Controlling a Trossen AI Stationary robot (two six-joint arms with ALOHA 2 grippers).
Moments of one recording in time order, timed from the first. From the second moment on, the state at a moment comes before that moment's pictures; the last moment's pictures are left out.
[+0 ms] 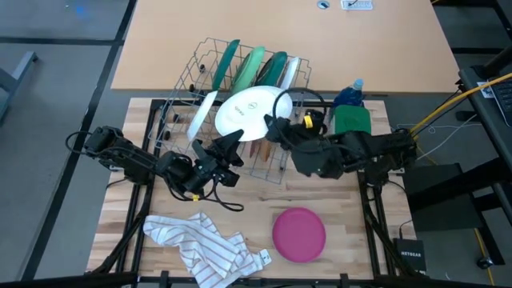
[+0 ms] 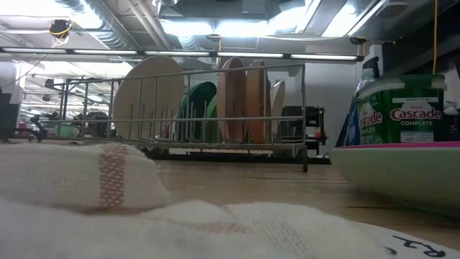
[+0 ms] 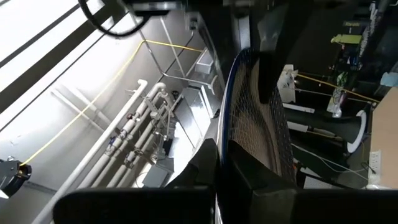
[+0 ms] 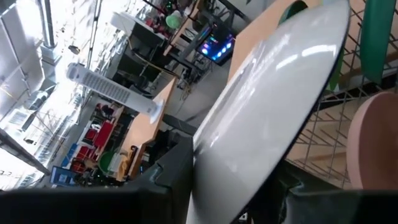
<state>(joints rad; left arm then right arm) -0.37 1.56 1.10 1.37 -0.86 2.18 0.32 1.77 2.20 -0.90 1.09 1.48</state>
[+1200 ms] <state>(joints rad) -0.37 1.57 1.10 1.29 -0.83 2.14 0.25 1.77 2.20 -0.89 0.95 1.42</state>
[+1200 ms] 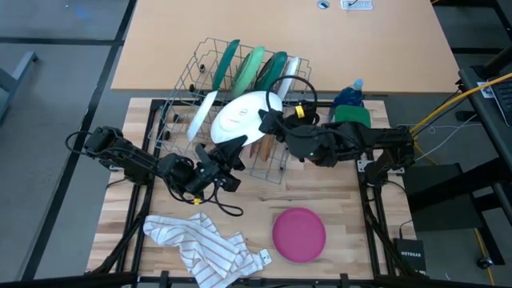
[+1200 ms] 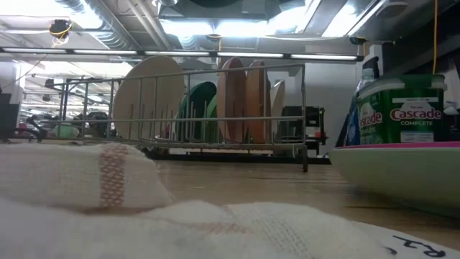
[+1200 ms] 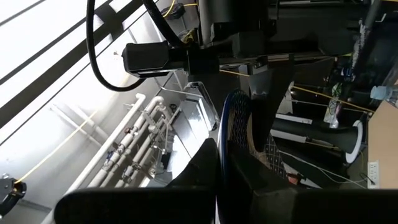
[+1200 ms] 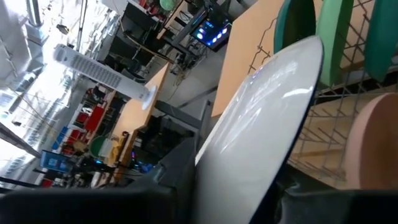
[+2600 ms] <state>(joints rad) -0.44 1.56 1.10 1.16 -1.24 1.64 0.18 1.78 2.19 -0.82 0.86 1.21</state>
